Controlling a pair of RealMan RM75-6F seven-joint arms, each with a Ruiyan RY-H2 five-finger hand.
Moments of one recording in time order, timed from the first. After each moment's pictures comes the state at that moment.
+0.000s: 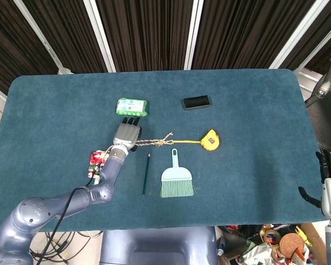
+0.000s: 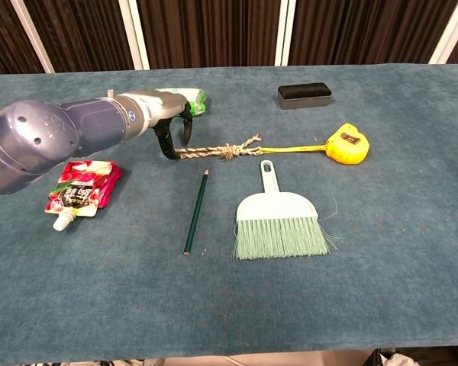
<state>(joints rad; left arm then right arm) -1.18 -1.87 -0.17 -0.92 0.45 0.75 0.63 0.04 -1.16 0.16 -1.63 -1.37 1.55 -0.11</state>
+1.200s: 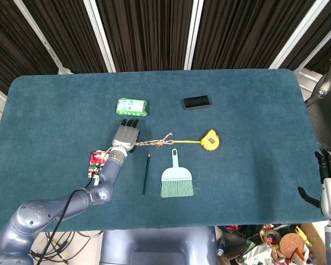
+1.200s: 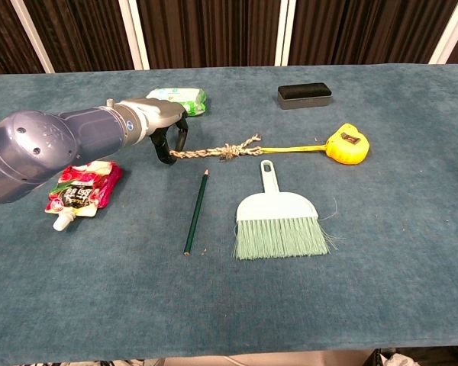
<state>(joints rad) -1.15 -1.90 -0.20 -0.88 0.49 0.72 0.69 0.04 -1.16 0.16 -1.63 -1.37 1.55 -0.11</state>
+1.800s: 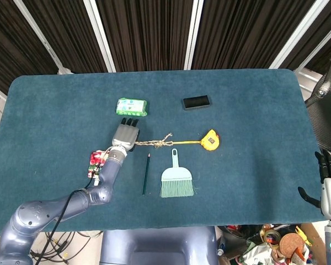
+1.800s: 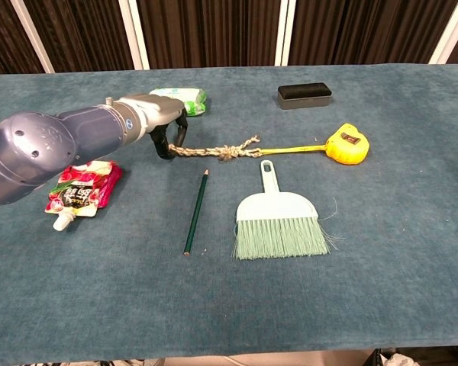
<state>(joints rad) -1.13 -1.90 -0.22 -0.89 0.53 0.75 0.70 0.04 -1.16 0.16 -1.63 -1.37 1.55 -0.11</state>
